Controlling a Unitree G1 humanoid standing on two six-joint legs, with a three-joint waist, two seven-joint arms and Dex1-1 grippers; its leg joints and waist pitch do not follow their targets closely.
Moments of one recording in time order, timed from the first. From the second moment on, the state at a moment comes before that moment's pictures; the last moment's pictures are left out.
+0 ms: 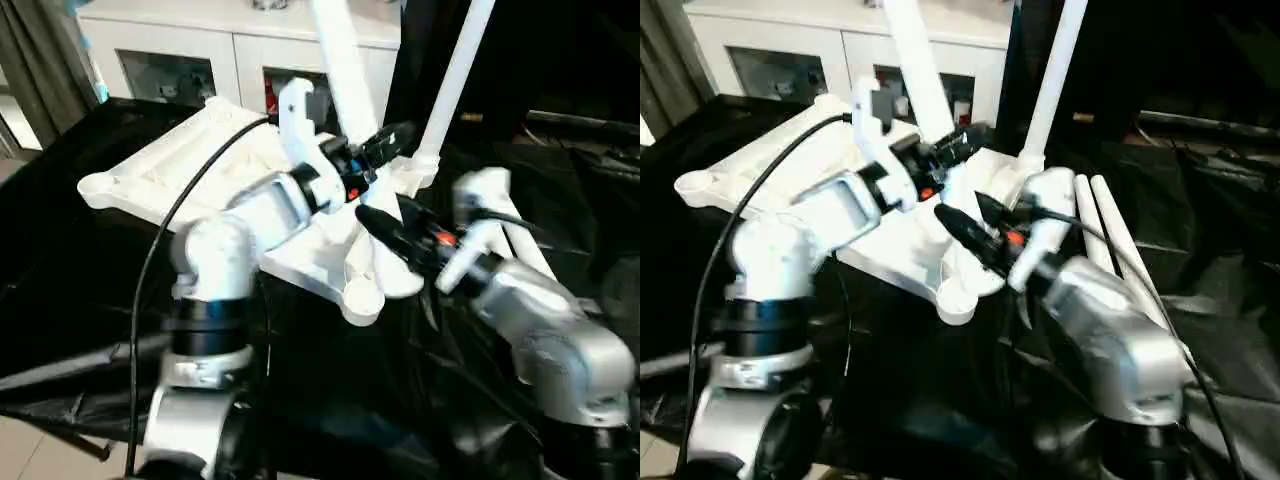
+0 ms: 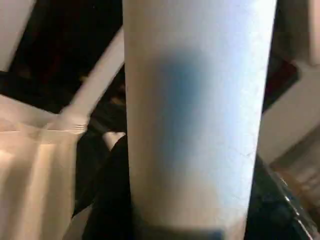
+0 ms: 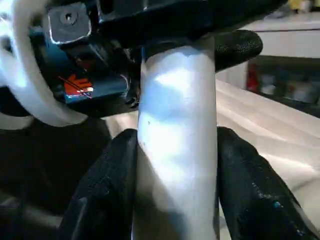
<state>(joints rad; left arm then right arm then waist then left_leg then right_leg) -0.78 -0.13 0.14 0.06 -0.62 0.88 -0.14 -0.31 -0.17 0.00 -0.33 0.38 0.67 0.46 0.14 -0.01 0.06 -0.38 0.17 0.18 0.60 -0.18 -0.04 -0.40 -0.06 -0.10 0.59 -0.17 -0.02</state>
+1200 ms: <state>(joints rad) -0.79 0.16 0.03 0.01 -0.83 0.92 -0.82 -0.35 -0.46 -0.05 -0.36 0.79 1.01 0.83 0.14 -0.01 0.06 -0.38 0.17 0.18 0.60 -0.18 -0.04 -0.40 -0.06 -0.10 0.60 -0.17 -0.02</state>
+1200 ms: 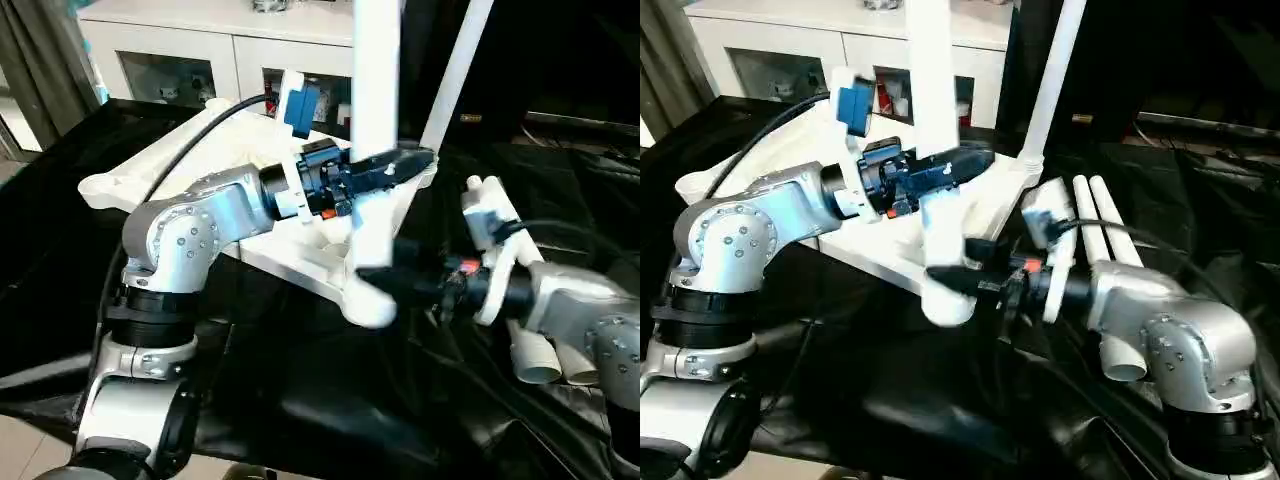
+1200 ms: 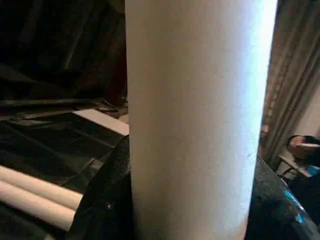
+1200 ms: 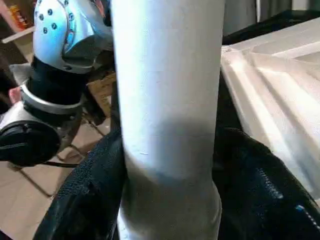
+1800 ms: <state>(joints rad) -0.81 0.13 0.05 0.06 -0.76 0.91 -0.61 -0.37 -0.40 -0.03 -0.31 0.73 0.97 0.70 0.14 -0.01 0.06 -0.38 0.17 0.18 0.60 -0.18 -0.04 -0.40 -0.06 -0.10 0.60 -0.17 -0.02</state>
